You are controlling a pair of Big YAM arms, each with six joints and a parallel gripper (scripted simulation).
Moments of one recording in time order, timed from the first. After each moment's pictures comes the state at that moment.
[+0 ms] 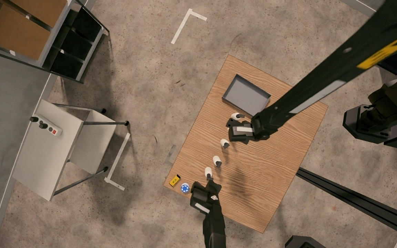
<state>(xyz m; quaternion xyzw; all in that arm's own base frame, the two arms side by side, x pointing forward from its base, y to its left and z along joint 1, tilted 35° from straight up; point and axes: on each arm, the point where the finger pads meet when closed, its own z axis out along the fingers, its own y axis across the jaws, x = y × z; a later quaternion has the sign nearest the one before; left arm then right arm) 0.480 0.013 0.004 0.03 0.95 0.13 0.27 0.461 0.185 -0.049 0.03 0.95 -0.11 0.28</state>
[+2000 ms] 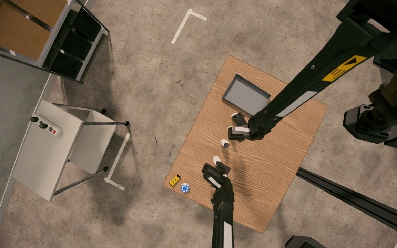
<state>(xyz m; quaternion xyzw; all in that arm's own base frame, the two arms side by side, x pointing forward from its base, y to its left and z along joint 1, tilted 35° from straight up) 0.496 -0.063 -0.066 0.02 0.96 0.13 0.26 0.476 0.169 -0.098 0.28 0.91 -0.05 0.29</state>
